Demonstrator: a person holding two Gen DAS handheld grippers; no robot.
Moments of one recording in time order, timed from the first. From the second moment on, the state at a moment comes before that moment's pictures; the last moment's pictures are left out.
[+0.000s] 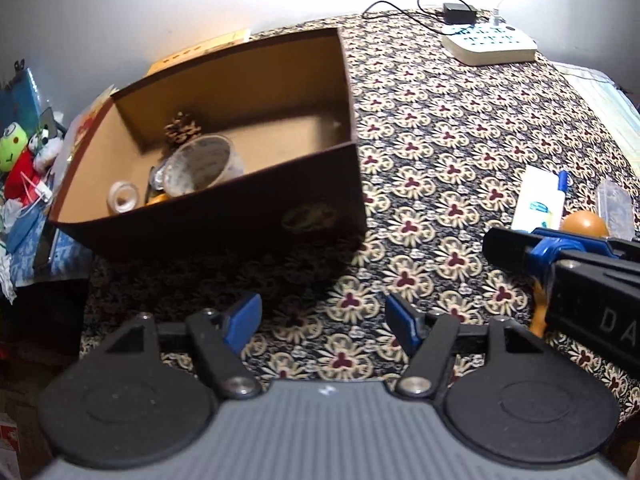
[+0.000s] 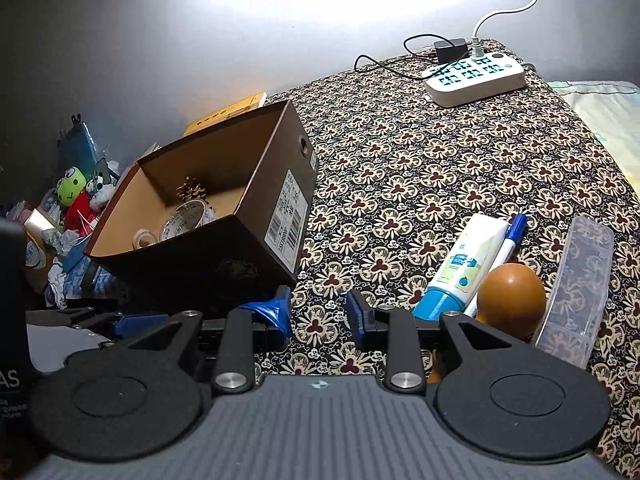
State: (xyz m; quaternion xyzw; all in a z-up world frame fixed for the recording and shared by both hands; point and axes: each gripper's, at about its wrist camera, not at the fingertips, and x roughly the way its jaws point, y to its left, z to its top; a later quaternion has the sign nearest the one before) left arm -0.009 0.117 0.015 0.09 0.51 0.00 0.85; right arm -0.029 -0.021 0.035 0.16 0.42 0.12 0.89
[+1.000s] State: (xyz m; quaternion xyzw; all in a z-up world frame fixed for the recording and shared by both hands) left arm -0.002 0.057 -0.014 0.14 0.54 -0.06 0.83; right arm -0.035 -0.096 0.011 0.21 0.44 0.08 0.87
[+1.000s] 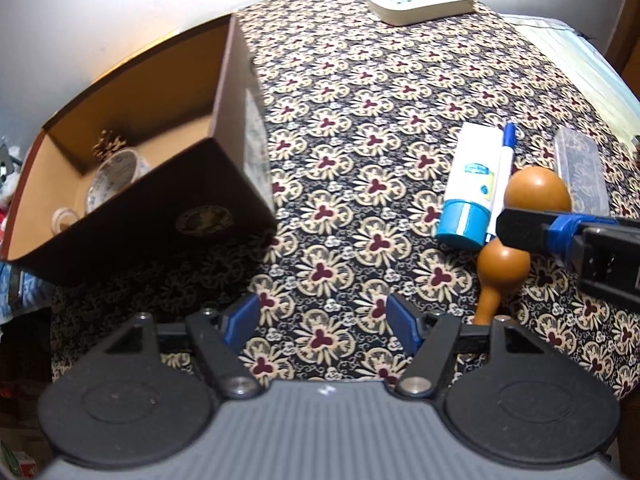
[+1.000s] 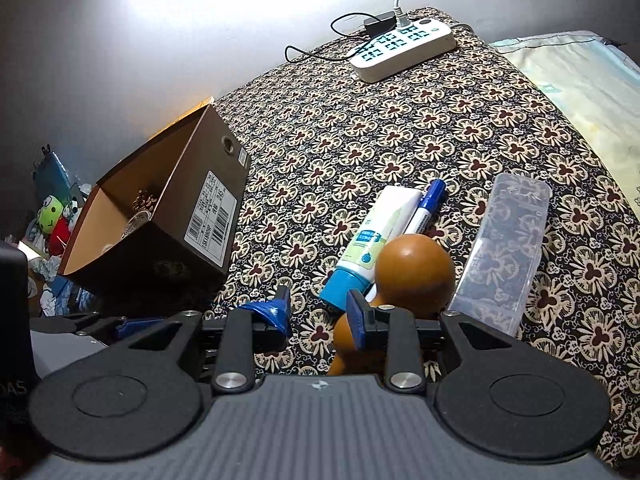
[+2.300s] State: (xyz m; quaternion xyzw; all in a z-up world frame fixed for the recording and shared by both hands) left arm 0.001 -0.008 -0.055 0.14 0.52 -0.30 0.79; right arm -0.029 -0.145 -0.033 0.37 0.49 0.07 0.79
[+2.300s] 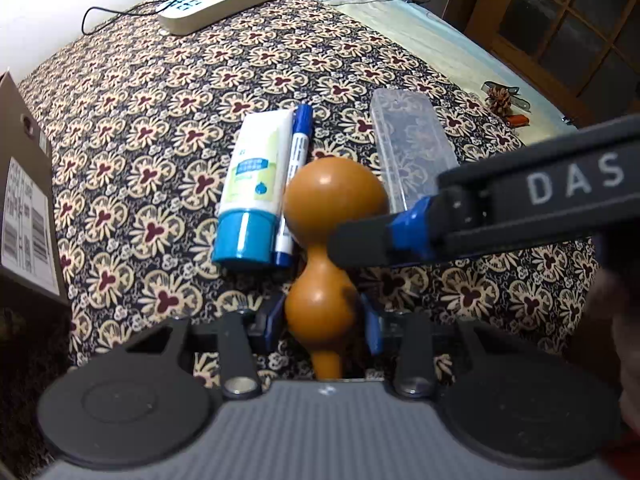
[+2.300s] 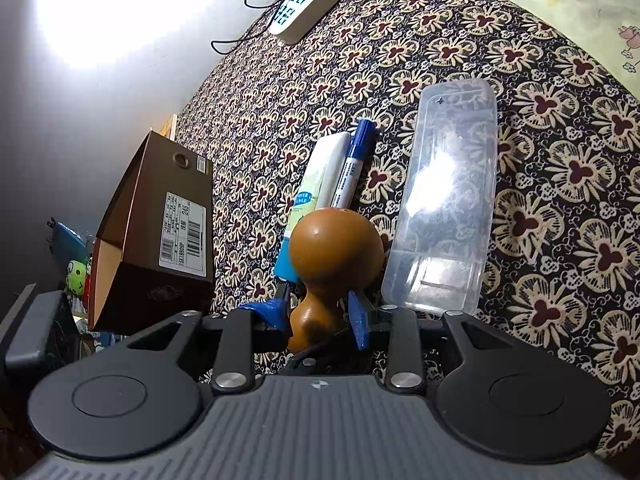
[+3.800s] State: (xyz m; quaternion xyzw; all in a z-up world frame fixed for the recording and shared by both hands) left arm 0.048 0.184 0.075 0.11 0.37 -0.30 0.88; right arm 0.071 0.049 0.083 0.21 0.38 0.22 0.88
